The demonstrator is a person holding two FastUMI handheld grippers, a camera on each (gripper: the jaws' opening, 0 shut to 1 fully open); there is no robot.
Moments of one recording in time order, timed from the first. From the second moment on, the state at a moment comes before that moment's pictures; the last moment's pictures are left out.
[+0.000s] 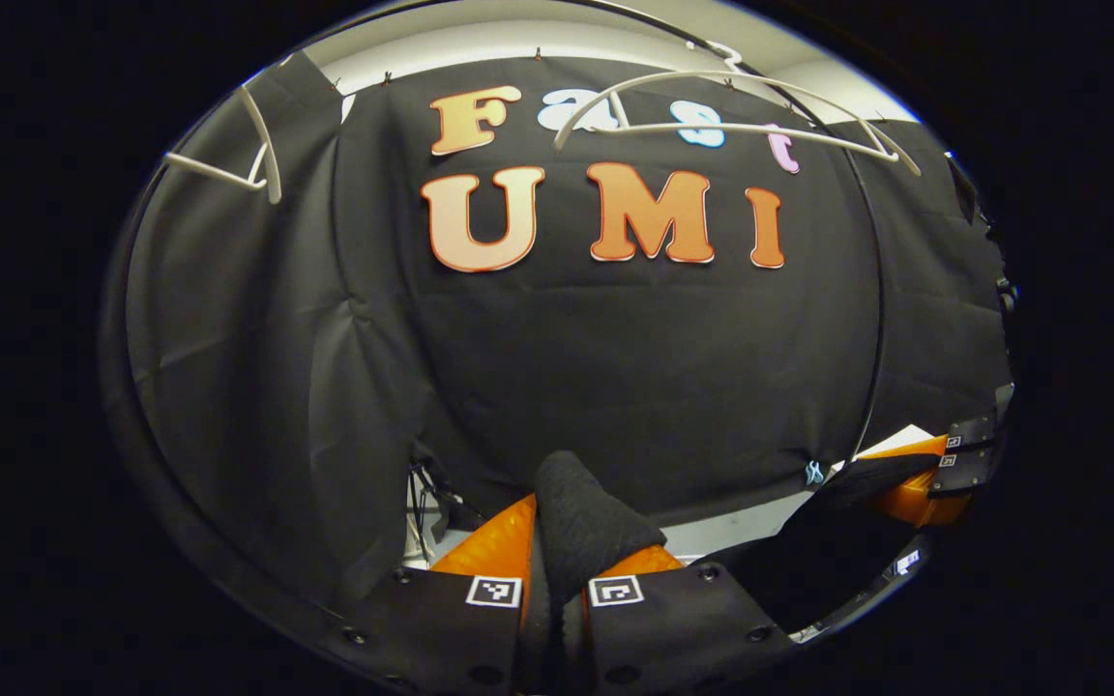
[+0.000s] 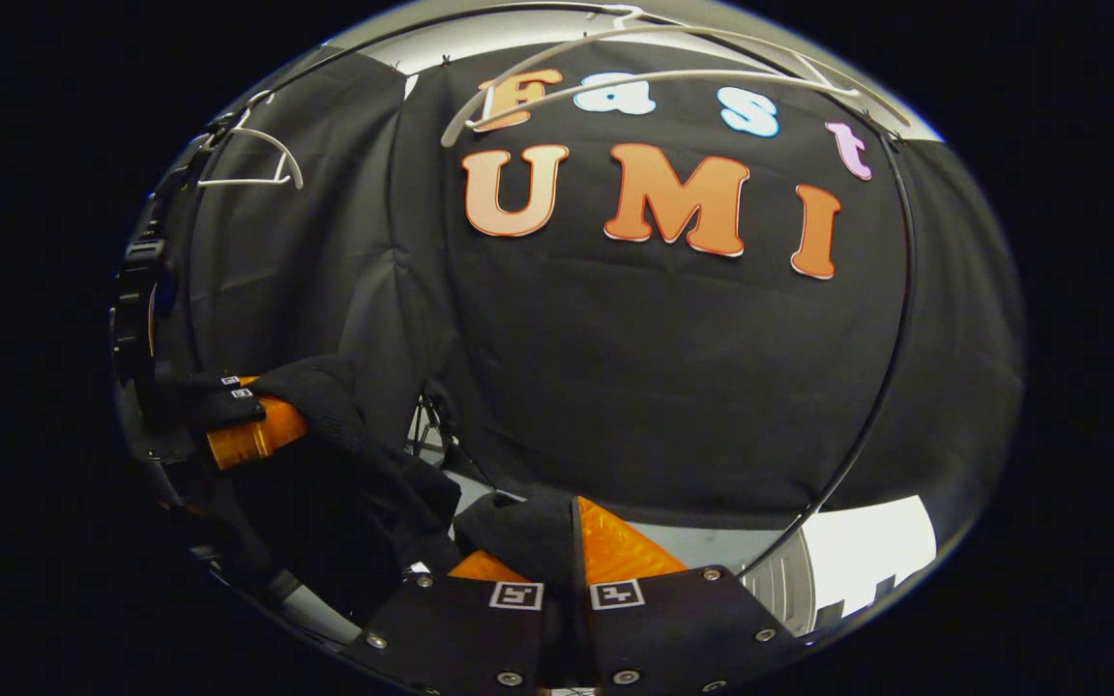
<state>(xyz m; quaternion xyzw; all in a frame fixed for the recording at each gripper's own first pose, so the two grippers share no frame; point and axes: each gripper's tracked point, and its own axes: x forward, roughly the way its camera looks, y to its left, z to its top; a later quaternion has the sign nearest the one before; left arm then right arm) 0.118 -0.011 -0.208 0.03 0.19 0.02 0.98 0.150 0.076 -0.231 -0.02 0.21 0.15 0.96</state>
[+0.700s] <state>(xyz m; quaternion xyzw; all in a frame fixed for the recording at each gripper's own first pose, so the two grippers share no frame) 0.096 0.002 -0.315 0.02 0.31 0.05 0.95 0.138 0.061 -0.347 -0.01 0.31 0.12 0.94</state>
